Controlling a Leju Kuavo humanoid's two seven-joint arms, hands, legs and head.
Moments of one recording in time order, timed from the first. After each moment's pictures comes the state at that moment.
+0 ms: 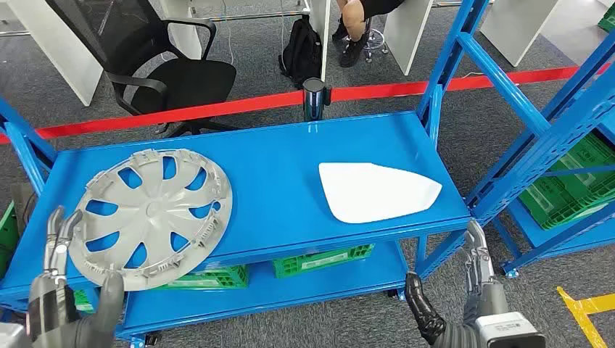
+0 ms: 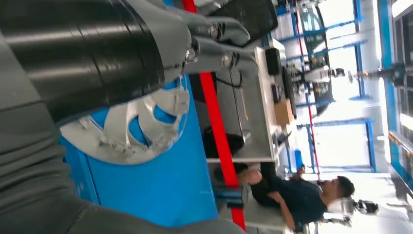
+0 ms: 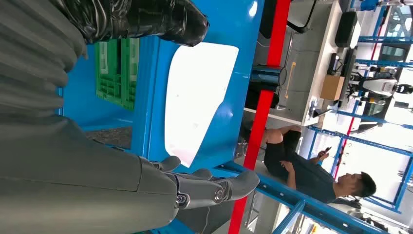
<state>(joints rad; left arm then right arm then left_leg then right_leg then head) 0.21 0.23 -0.61 -2.27 -0.51 0.66 0.14 0.30 -0.24 0.58 -2.43 0.56 -0.69 0.16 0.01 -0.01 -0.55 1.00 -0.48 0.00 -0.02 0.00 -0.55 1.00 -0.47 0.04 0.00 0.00</state>
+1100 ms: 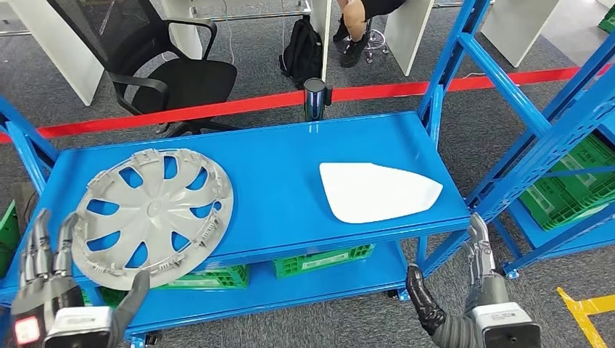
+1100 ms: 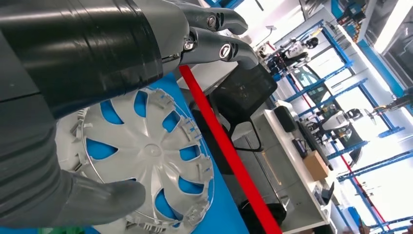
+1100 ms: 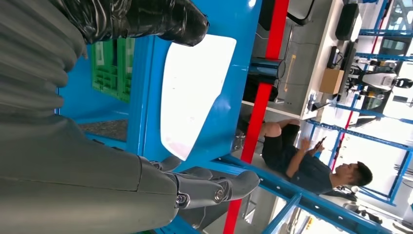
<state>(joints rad) 0.16 0.28 -0.67 -2.23 -1.12 0.58 0.58 0.25 -0.24 0.57 -2.41 0.58 -0.69 0.19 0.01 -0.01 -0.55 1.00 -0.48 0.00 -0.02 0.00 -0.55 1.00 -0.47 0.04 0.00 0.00</state>
